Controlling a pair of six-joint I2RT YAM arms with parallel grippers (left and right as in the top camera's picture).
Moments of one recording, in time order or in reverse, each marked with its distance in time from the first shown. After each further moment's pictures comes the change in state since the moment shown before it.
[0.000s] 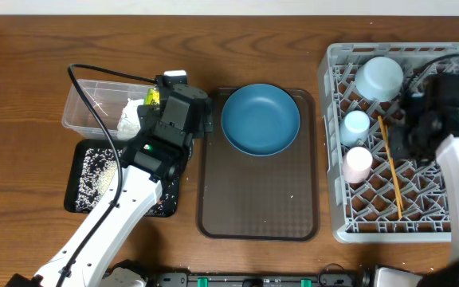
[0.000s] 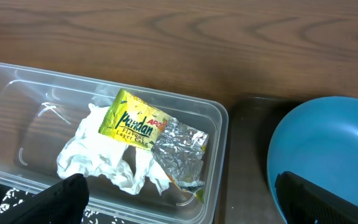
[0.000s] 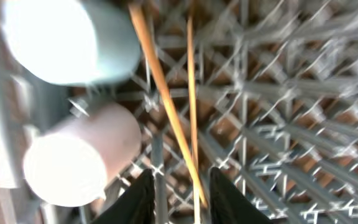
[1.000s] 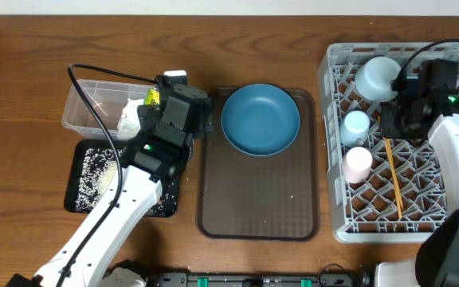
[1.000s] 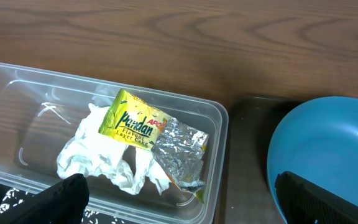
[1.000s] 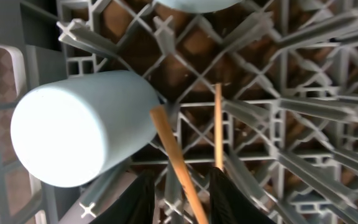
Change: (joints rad) left arm 0.000 0.000 0.000 0.000 0.000 0.000; right arm 0.000 0.210 0.006 0.198 -0.113 0.014
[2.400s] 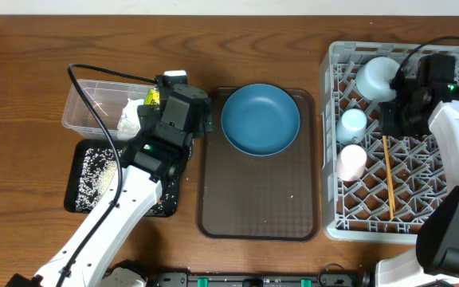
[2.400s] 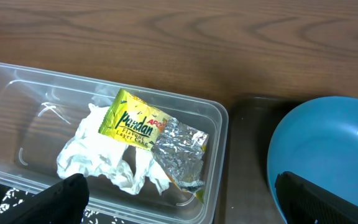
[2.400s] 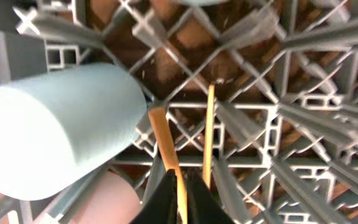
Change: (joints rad) left arm 0.000 0.000 0.000 0.000 0.000 0.000; right arm -0.015 0.093 0.082 -0.061 0.001 -0.010
